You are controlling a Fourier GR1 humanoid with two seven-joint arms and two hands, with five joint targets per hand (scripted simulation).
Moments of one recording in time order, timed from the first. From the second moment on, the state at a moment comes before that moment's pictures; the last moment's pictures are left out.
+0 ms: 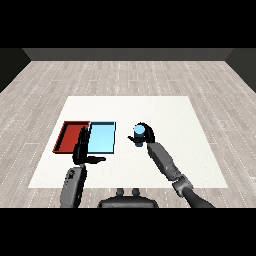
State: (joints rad) left arm -0.04 0.02 0.02 -1.54 0.09 -0.06 -0.42; right arm -0.69 -0.02 0.21 -0.61 -0.37 -0.19 -0.49
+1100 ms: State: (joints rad) left arm -0.16 0.00 -0.20 -1.38 0.12 0.04 -0.35; right arm -0.48 -0.03 0.26 -1.17 -0.21 -0.20 -0.33
